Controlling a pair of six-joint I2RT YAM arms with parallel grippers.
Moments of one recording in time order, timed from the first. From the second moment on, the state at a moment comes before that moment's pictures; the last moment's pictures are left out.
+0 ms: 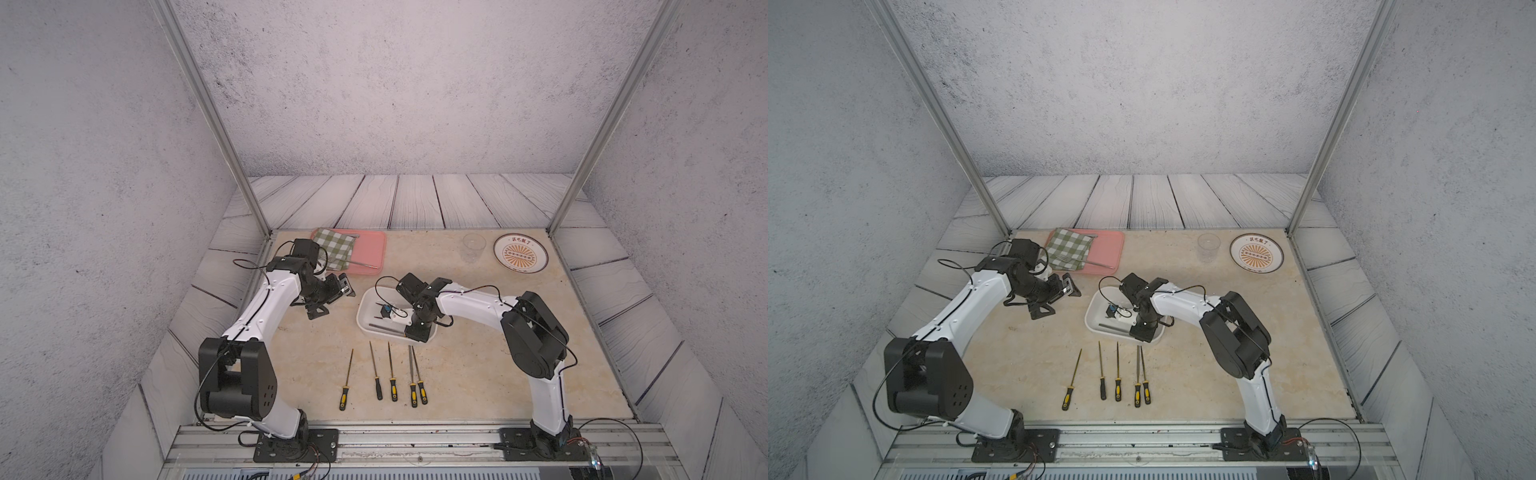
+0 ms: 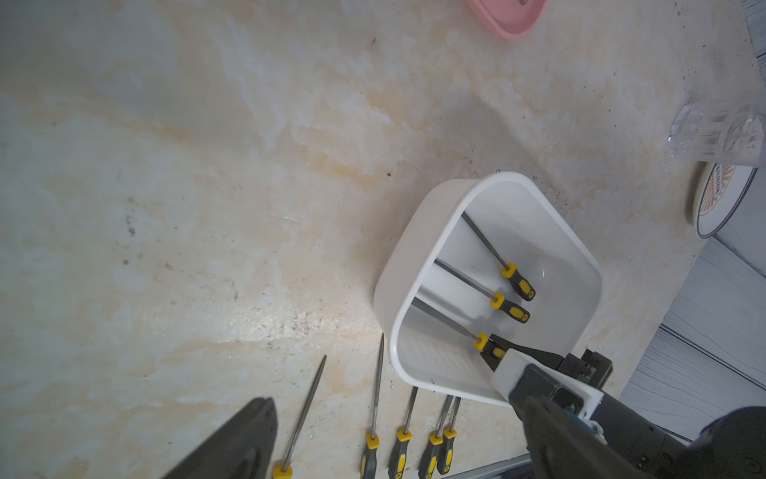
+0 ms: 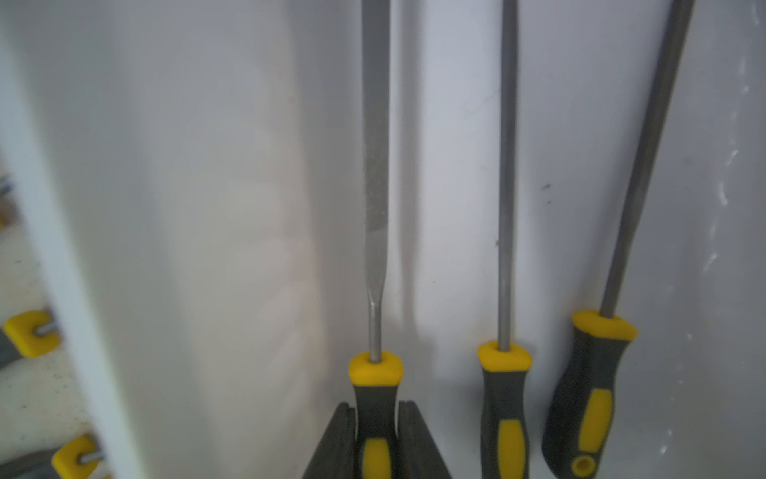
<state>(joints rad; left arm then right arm) -0.12 1.53 1.28 -1.00 0.37 -0.54 0.80 2.02 1.48 -0.83 -0.14 -0.48</state>
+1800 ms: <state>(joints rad) -0.12 1.42 1.25 -0.95 0.36 -0.43 0.68 1.50 1.23 -0.71 -0.11 0.29</state>
